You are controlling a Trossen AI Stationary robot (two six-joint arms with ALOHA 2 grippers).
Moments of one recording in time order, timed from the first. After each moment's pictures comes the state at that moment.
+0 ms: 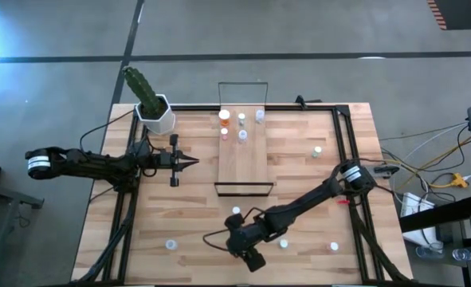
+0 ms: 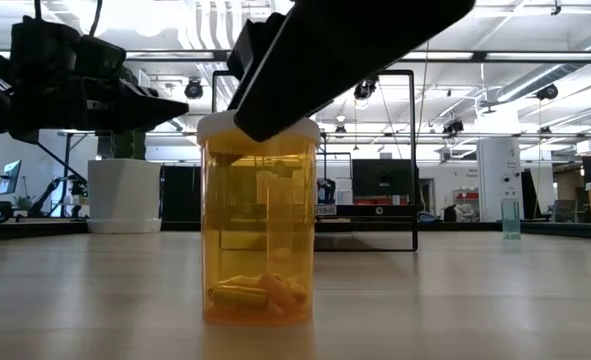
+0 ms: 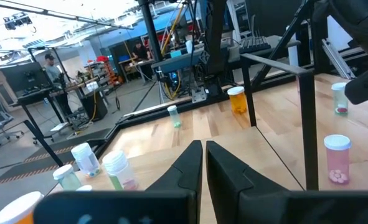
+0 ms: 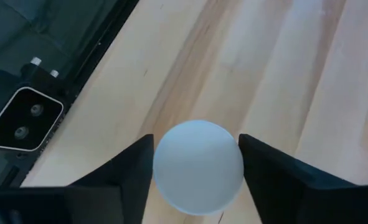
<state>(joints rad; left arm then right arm) 0.32 0.97 0.01 1.02 0.30 0.29 0.44 2.14 1.60 -0.36 -0.08 0.01</state>
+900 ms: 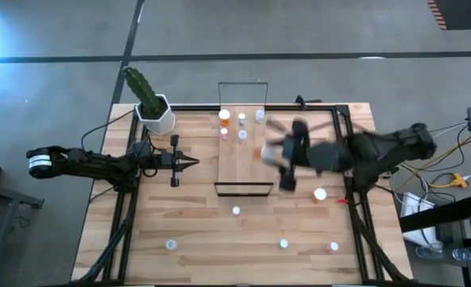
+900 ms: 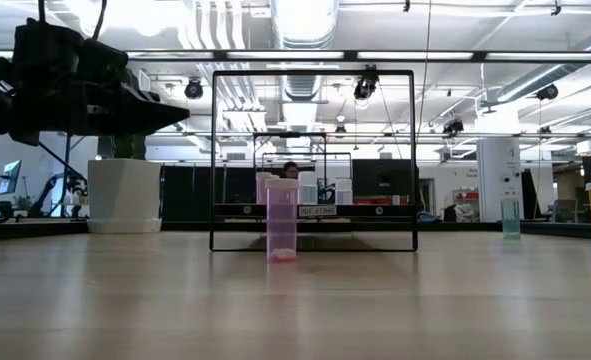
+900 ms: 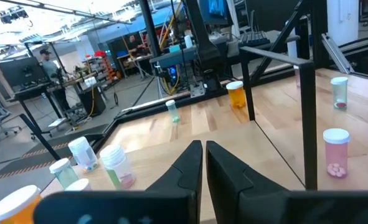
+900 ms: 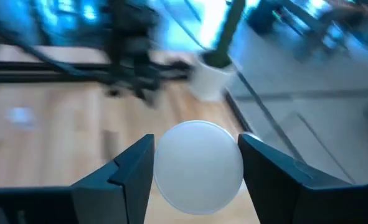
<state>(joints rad) 0.32 0.99 0.01 1.02 0.30 0.29 0.26 1.38 1.59 -0.74 0.54 0.07</state>
